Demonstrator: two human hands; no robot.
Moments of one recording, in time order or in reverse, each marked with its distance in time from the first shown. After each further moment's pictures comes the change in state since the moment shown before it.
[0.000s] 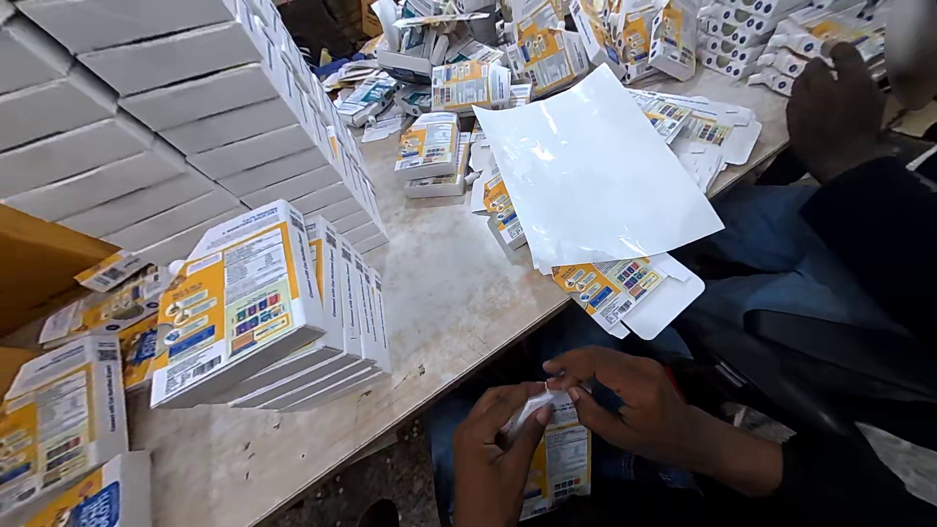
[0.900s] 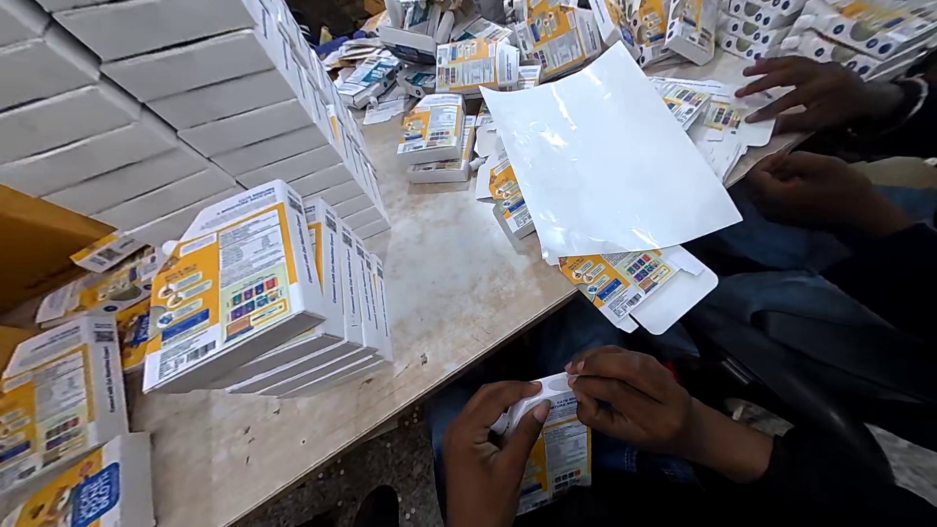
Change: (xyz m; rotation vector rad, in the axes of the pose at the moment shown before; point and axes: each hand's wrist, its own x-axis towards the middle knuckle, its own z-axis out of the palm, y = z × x) left_hand -0.005 0.003 -0.004 -0.022 0.058 -0.003; right_hand -0.016 0.025 0.011 -0.274 0.165 -0.387
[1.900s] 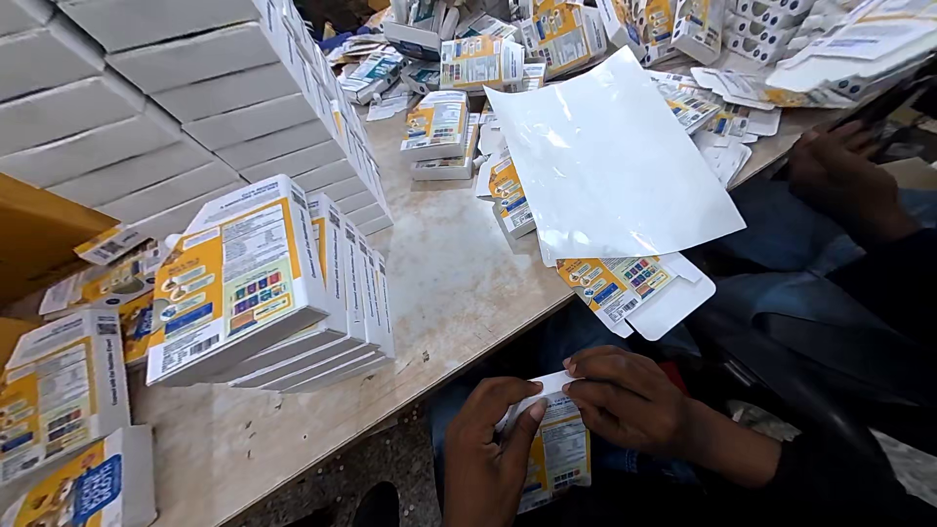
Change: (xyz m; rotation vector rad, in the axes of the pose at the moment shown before) left_hand 0.004 -0.005 -0.004 0.095 -0.039 0.135; right_hand -0.003 0.000 -0.002 0.054 -0.093 0.024
